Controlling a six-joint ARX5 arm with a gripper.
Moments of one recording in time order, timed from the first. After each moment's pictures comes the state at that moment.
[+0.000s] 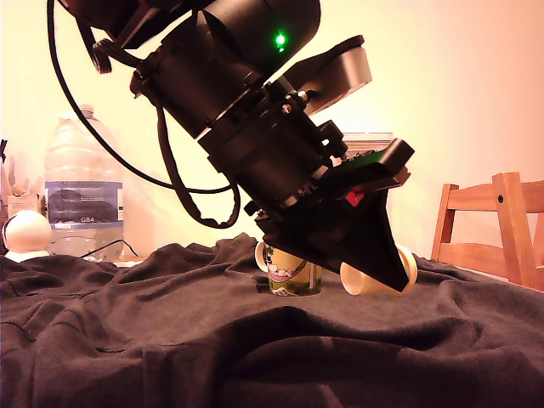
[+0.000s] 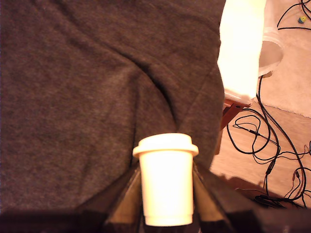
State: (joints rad) arm -0.98 1.72 0.96 -0.02 0.18 0.03
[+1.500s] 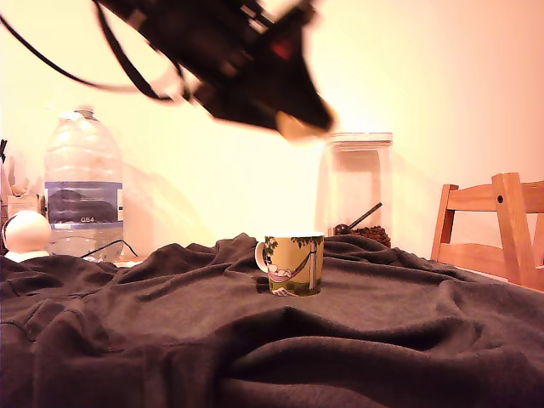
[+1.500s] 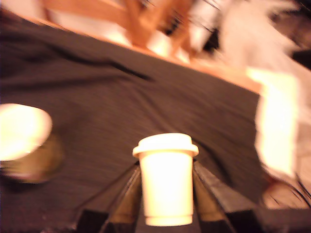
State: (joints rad) arm -0.79 1.42 0.95 0.00 0.16 0.03
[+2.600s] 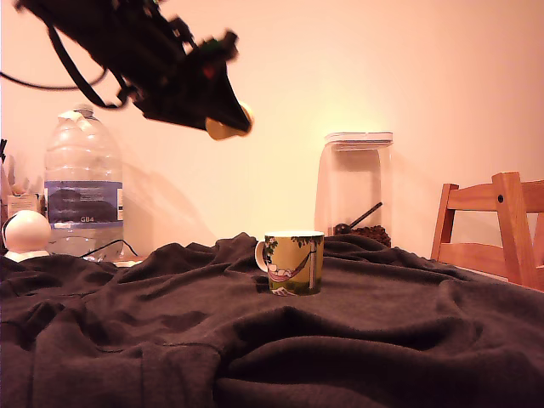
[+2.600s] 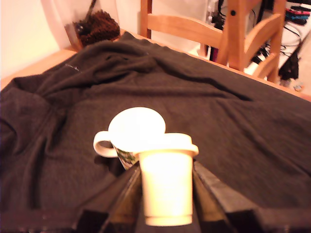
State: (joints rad) arm -0.59 1.45 0.94 0.10 0.15 0.06
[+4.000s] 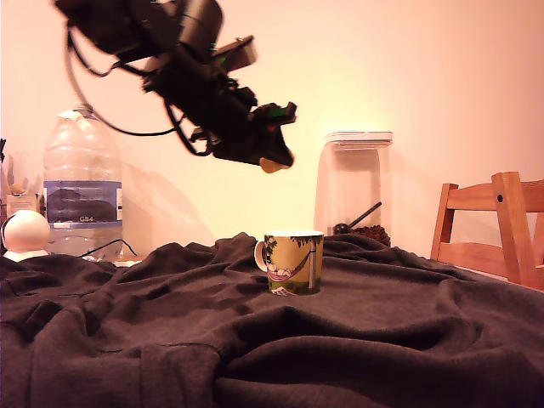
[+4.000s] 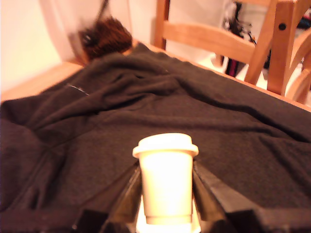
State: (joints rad) arm -0.54 1.94 1.47 0.01 0.19 0.06
